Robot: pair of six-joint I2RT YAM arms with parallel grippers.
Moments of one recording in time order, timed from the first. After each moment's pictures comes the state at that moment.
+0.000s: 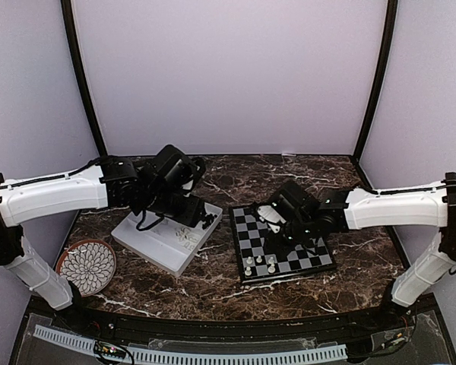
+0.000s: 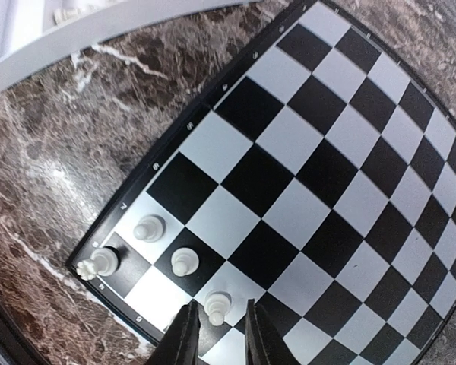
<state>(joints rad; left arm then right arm) -0.99 1.51 1.31 -0.70 -0.27 -0.40 0.99 1.54 0.99 -0.51 0.09 0.11</state>
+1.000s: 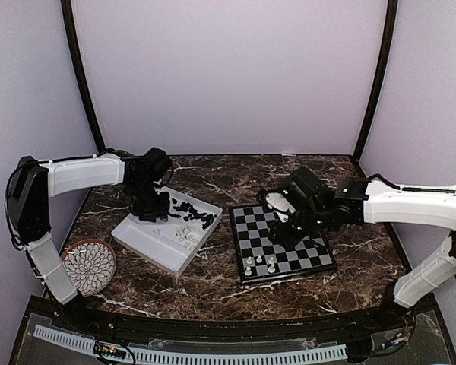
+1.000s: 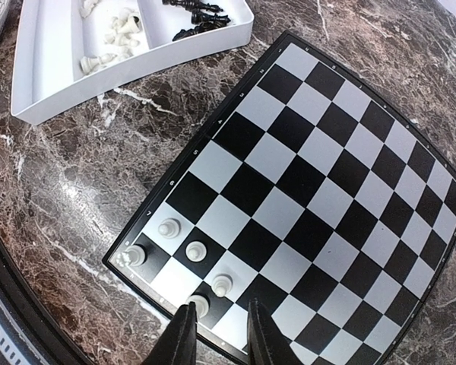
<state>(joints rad) -0.56 1.74 1.29 -0.88 -0.07 -0.62 0.99 1.42 1.06 -0.63 0.09 0.17</state>
